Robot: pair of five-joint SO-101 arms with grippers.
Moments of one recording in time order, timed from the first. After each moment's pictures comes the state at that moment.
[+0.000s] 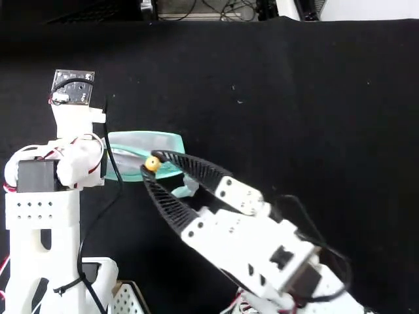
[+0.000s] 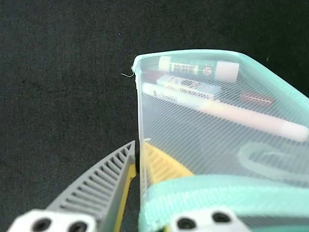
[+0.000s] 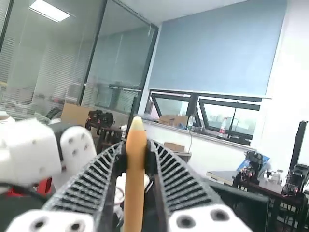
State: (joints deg) left arm -7.2 -39.4 26.9 84.6 -5.4; right arm -53.0 -88.9 67.3 6.2 12.9
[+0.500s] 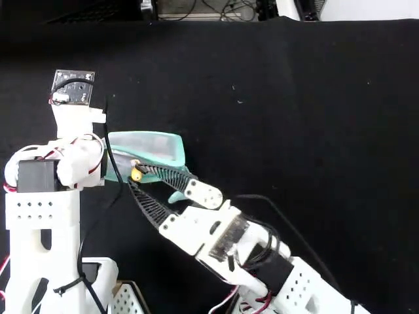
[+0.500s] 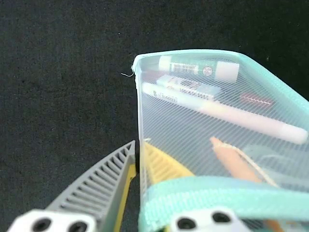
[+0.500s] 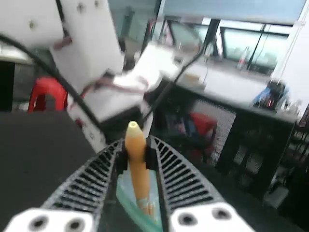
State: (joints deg) left arm -7.2 -39.4 27.0 84.6 -5.4; right arm -52.9 -88.3 81.7 9.8 13.0
